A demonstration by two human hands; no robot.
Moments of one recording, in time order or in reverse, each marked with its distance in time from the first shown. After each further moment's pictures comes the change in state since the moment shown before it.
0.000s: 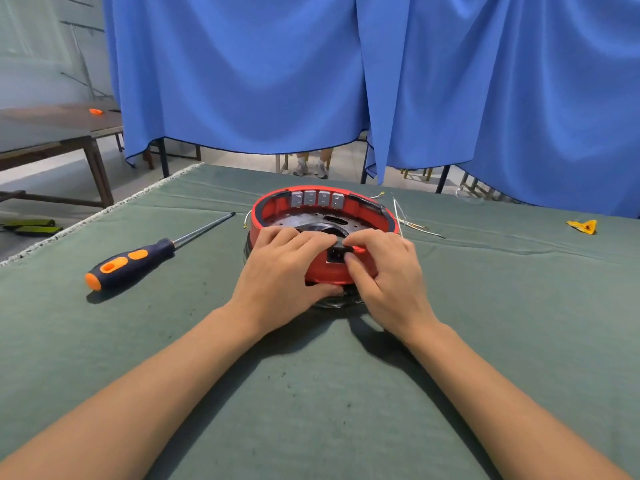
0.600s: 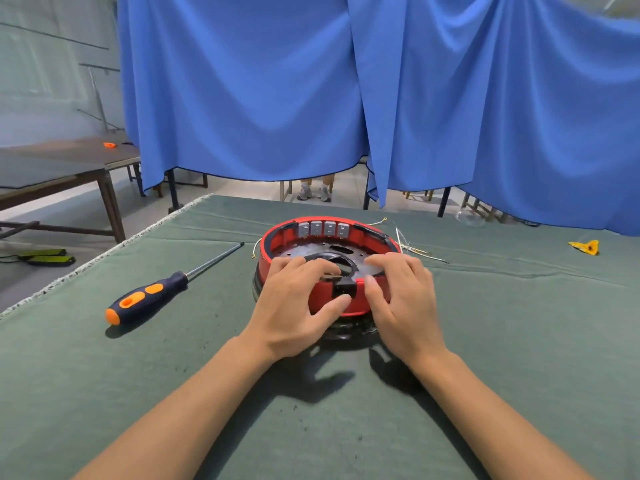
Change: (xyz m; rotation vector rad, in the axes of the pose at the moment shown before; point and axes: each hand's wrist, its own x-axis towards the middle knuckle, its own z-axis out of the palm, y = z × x) left_hand 0.004 0.004 -0.003 -0.306 0.022 -0.140; right_hand -0.001 0.004 -0.003 -0.044 0.087 0.106
